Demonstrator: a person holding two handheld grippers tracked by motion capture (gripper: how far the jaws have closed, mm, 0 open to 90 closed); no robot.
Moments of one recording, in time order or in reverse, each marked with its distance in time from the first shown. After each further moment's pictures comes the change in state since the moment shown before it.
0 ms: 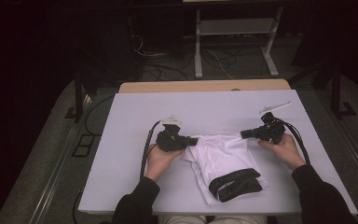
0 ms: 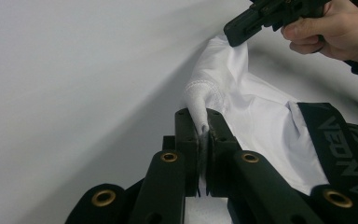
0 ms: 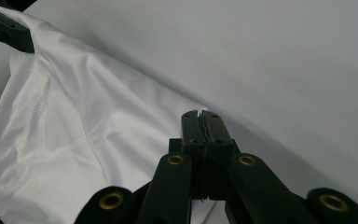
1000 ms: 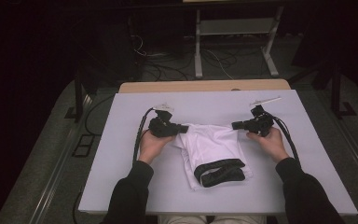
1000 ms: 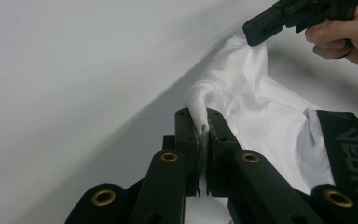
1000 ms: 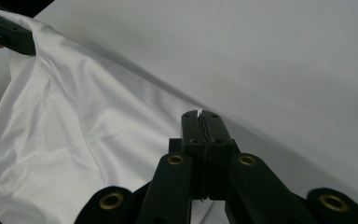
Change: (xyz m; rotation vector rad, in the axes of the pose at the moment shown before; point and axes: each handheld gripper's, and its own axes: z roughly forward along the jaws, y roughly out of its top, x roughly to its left) left arm 0.047 0.022 -0.006 0.022 0.045 0.017; right arm 0.001 0.026 0.026 -0.064 -0.070 0.037
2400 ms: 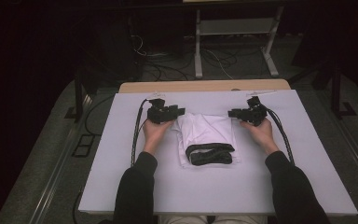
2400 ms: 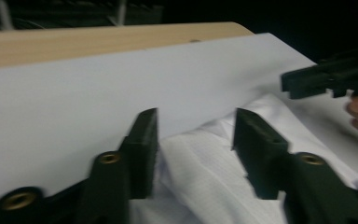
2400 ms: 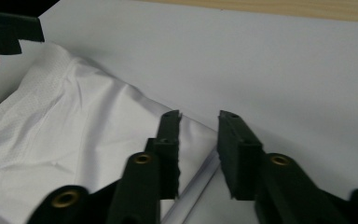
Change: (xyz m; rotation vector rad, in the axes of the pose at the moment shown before) left arm 0.057 0.008 0.018 -0.246 0.182 -0.103; right arm -0.029 0.022 0.027 -0.128 -0.108 0.039
